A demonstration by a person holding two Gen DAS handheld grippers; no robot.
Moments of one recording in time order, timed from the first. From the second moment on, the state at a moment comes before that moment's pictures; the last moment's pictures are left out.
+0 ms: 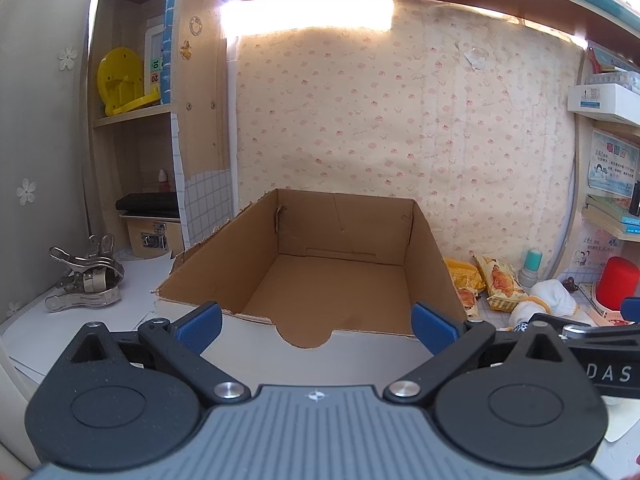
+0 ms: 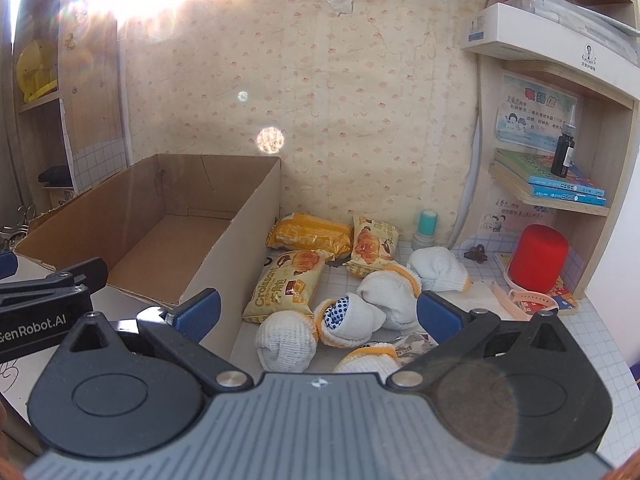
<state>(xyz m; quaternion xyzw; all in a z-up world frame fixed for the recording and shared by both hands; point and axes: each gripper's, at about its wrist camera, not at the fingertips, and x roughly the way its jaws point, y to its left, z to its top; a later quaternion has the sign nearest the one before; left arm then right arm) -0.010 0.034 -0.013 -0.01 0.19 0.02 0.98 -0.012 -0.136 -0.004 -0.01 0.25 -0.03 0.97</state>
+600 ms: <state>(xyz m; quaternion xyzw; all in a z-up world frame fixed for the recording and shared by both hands) -0.025 0.019 -0.013 -0.02 0.16 -0.02 0.99 -0.022 -0.167 -0.004 0.02 0.22 -0.04 0.98</state>
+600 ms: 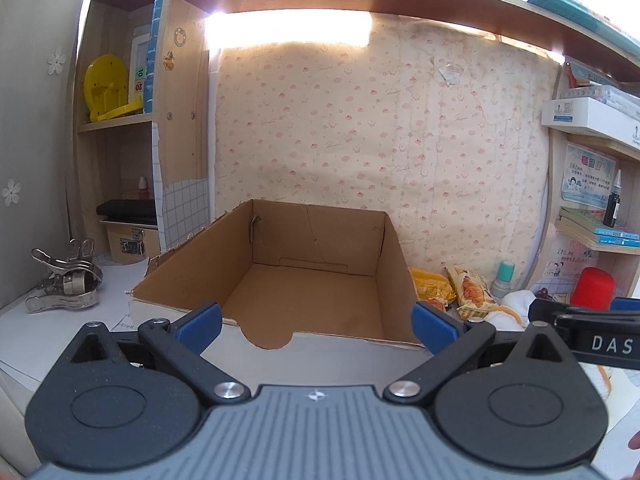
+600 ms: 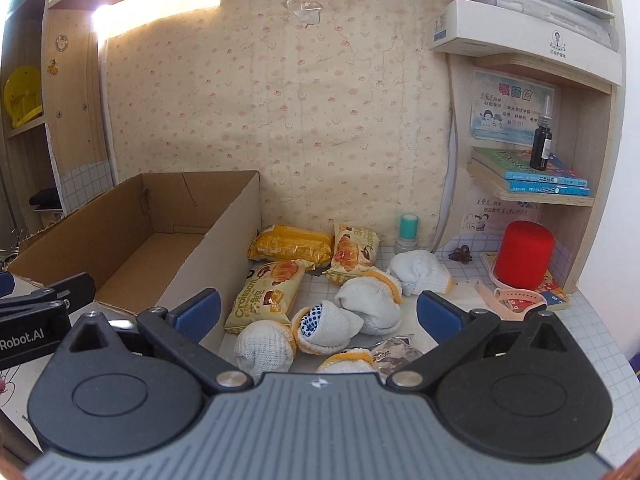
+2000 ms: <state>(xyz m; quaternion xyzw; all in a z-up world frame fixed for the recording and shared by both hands) -0.039 -0.026 -0.066 0.01 0.17 -0.07 0.98 -0.031 -0.215 -0.086 -0.02 0.24 0.07 0.97</state>
